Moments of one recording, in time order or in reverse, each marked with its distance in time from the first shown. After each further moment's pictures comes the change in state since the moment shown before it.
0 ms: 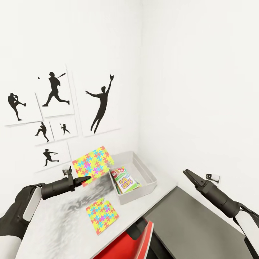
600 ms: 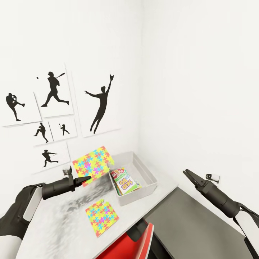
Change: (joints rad) left arm 0.000 -0.001 -0.003 0.000 0.000 0.000 0.000; right arm 0.000 0.000 0.000 0.001 0.000 0.000 0.000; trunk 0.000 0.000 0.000
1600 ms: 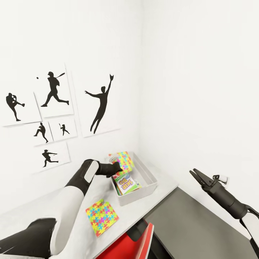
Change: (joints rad) left arm -0.418 -0.396 -0.099 0.486 -0.003 -0.165 0.943; right arm 0.000 -0.004 -0.070 0.049 -0.002 0.005 0.051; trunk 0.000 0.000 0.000
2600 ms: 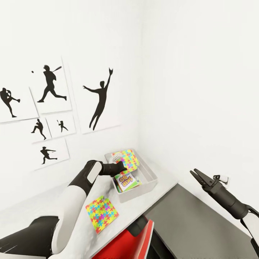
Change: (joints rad) left arm -0.014 -0.014 -0.034 0.055 -0.003 -0.062 -0.107; right arm 0.000 -0.003 -0.005 0.003 0.002 0.006 0.007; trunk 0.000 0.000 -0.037
